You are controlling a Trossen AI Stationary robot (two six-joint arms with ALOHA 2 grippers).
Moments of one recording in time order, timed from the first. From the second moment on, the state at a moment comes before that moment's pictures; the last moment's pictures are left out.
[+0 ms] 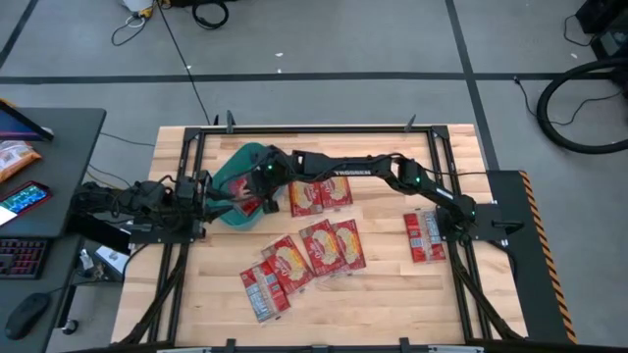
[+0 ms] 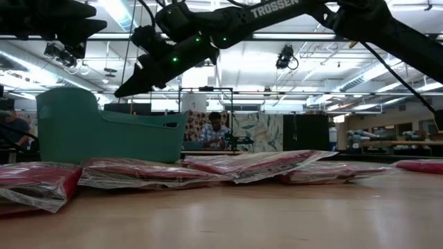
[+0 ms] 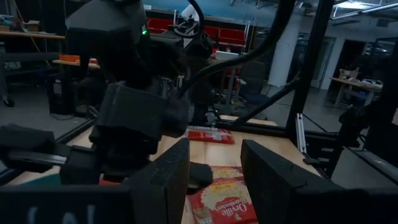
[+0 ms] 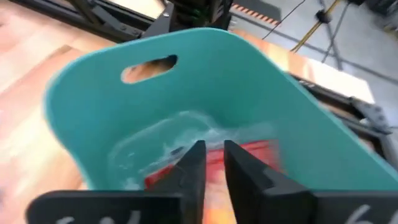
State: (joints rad) left arm -0.21 0.05 0.22 -0.09 -0.28 -0.12; right arm -0.15 2.44 2.19 -0.30 -0.23 -0.42
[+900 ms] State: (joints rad) left arm -0.21 0.05 0.22 -0.10 -0.28 -0.12; right arm 0.01 2.29 2.19 -0.87 0.22 -0.15
